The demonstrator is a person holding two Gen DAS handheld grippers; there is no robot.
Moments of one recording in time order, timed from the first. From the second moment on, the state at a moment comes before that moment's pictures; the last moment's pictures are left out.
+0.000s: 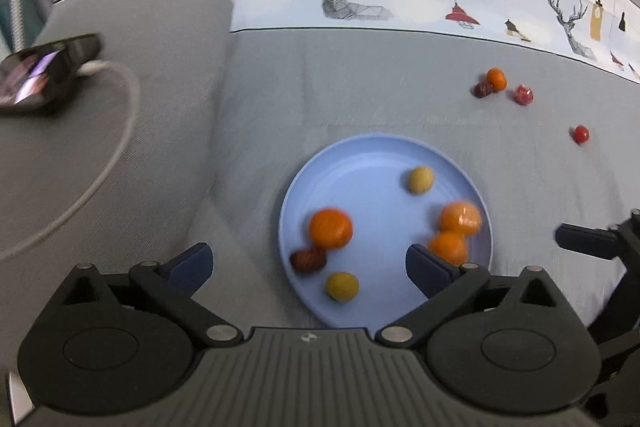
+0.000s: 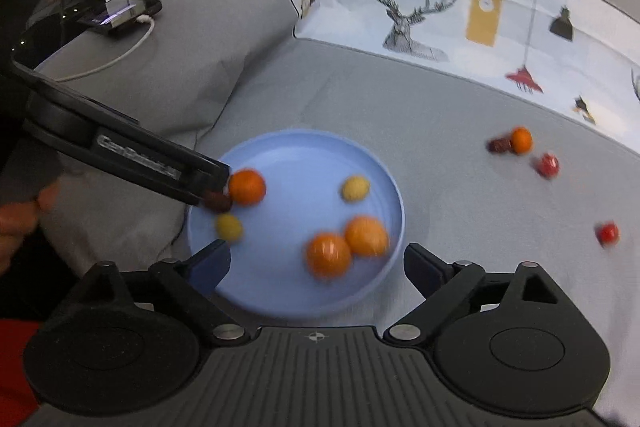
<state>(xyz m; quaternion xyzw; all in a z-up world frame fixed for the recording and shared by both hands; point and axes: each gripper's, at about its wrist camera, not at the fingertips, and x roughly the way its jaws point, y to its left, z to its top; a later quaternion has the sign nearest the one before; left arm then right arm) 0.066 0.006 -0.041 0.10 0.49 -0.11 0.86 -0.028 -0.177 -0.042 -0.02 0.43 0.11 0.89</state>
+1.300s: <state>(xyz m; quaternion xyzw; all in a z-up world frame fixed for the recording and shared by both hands) -0.062 0.010 0.013 0.11 0.44 -0.08 0.89 -0.147 -0.182 0.029 -0.02 0.33 0.08 0.94</state>
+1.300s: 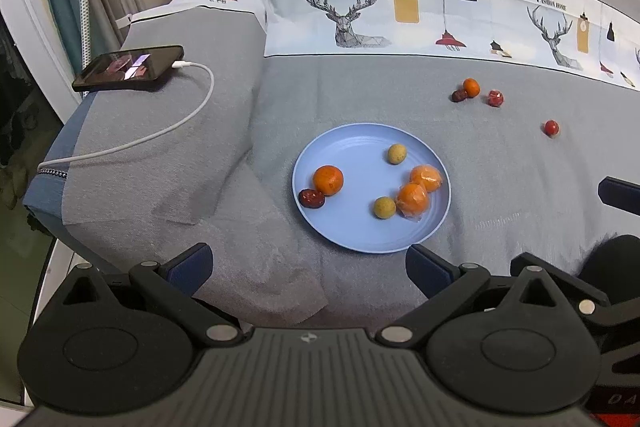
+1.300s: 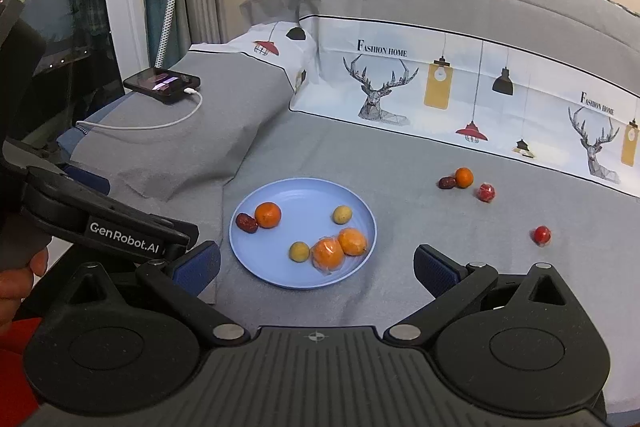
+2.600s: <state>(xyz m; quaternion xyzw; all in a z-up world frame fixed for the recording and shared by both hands) 0.102 -0.159 -0.035 0.16 0.45 -0.21 0.86 -0.055 -0.350 -0.058 0.09 0.32 -0.21 0.92</state>
